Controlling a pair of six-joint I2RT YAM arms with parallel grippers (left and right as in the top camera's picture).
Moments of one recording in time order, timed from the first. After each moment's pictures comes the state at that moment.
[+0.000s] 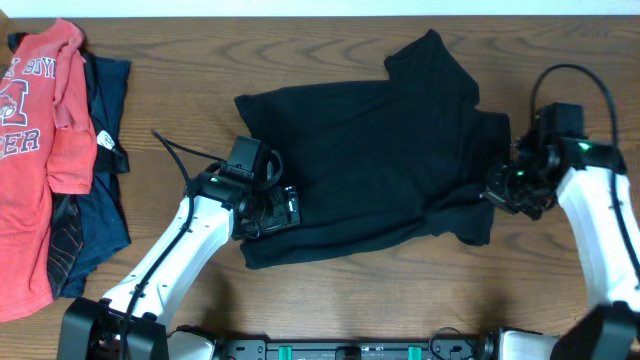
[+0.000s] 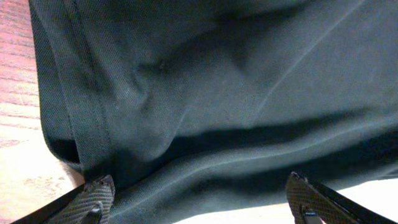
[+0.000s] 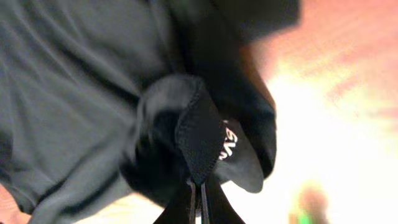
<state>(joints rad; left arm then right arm) -0.33 1.43 0.87 -0.78 0.23 -0.54 -0.13 1.45 1.11 -1.11 -0.21 0.44</state>
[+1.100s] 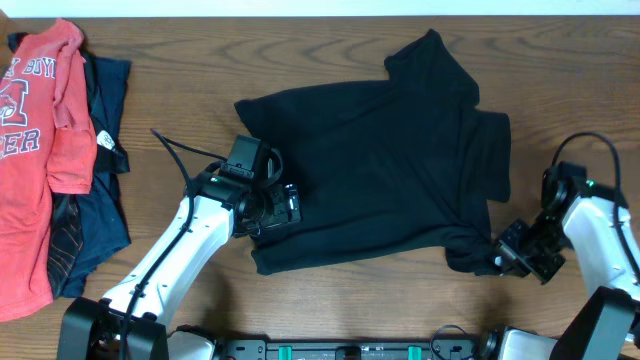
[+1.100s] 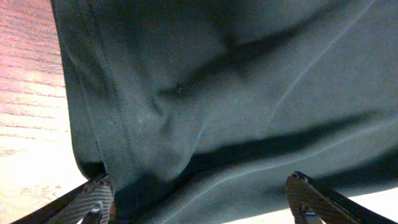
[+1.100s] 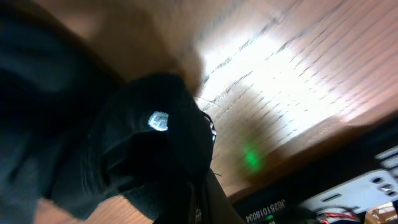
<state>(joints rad) -0.33 1.43 0.87 -0.75 0.23 -0.54 -0.30 1.45 0.80 -1.17 -0.07 0.56</state>
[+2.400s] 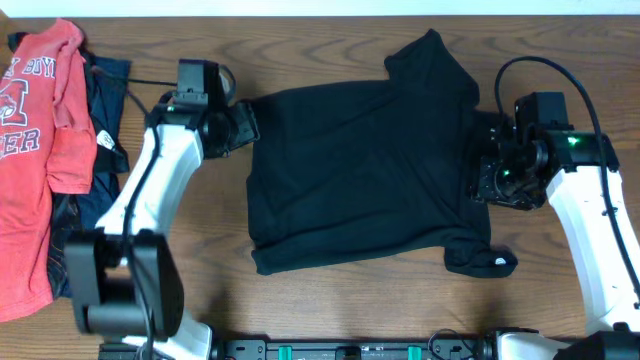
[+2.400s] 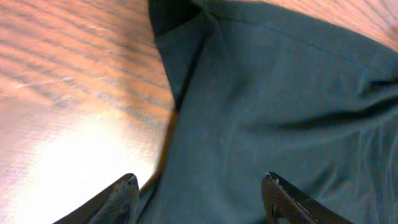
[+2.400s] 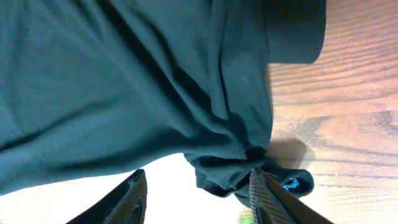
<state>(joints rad) -0.07 1.76 1.29 -0.66 0.21 -0.45 0.01 1.43 1.23 -1.20 -0.12 0.20</state>
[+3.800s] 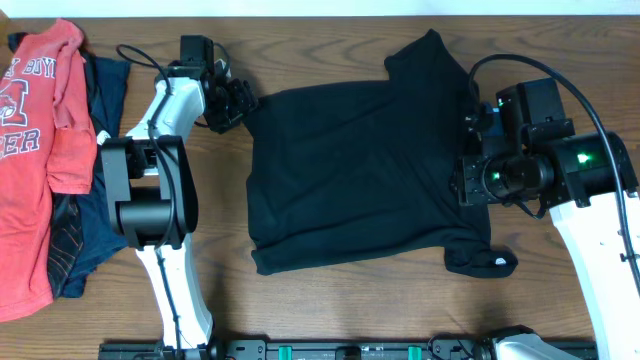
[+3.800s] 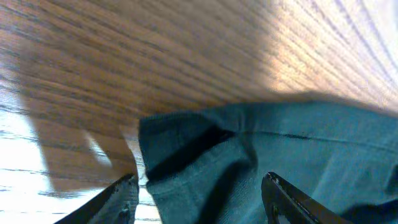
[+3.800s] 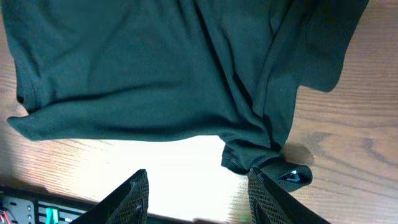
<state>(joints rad) 0.02 2.25 1.69 -0.67 0.37 -0.48 0.21 1.34 1.47 -1.39 -0.11 0.16</state>
